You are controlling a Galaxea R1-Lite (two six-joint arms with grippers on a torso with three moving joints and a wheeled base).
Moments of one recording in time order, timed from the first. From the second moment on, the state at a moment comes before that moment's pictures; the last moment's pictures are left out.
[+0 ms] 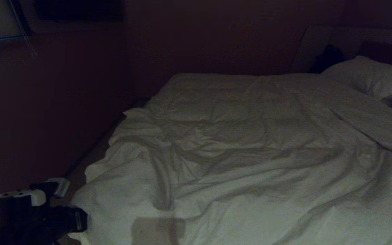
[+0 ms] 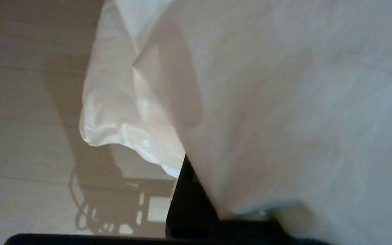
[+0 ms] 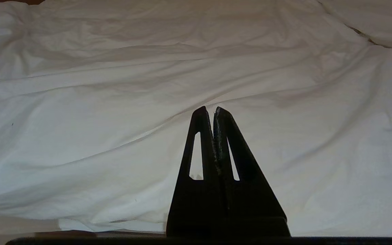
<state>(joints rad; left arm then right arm) 0.13 1.97 0.00 -1.43 -0.16 -0.03 0.00 0.00 0.00 0.00 0.01 -0.01</state>
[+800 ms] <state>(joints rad) 0.16 1.91 0.00 -1.38 -0.17 -0.03 0.00 0.00 0.00 0.00 0.01 -0.01</state>
